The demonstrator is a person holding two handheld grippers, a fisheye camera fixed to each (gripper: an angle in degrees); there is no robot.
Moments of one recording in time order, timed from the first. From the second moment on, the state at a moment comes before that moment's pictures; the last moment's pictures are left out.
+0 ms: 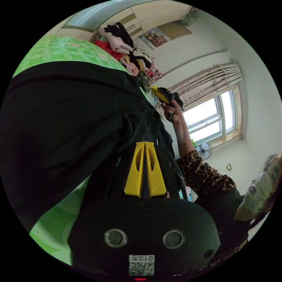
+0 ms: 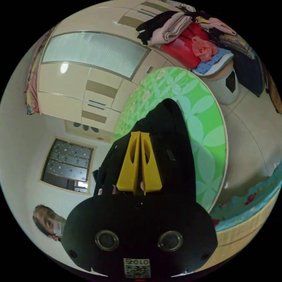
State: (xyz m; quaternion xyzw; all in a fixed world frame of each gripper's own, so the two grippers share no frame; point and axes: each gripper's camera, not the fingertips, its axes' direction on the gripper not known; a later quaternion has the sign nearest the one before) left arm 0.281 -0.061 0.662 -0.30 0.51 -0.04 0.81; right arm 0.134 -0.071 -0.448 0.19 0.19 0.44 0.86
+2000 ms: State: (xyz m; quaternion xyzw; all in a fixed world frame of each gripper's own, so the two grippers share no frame) left arm 0.259 -0.049 0.689 -0.31 0.52 -0.05 0.80; right arm 0.127 -0.125 -0.434 0.10 0.33 0.49 0.80
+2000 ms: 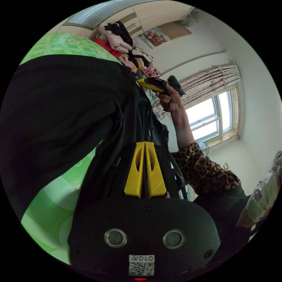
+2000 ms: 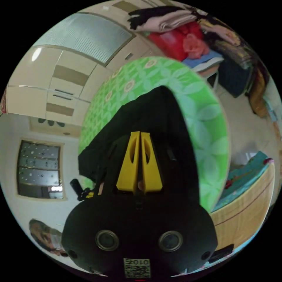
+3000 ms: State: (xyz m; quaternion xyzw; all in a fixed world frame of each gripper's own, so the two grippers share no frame) left arm 0.192 -0.037 0.655 -0.32 0.51 -0.05 0.80; right arm -0.091 0.060 -0.446 0.00 0.39 0.42 0.82
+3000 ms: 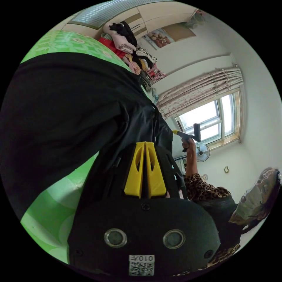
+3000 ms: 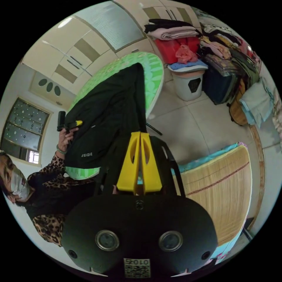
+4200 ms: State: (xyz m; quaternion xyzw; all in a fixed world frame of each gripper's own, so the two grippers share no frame) left arm -0.244 0.393 0.267 0.12 0.35 -0.63 0.68; right arm -0.098 0.220 -0.386 0.40 0.08 0.44 0.80
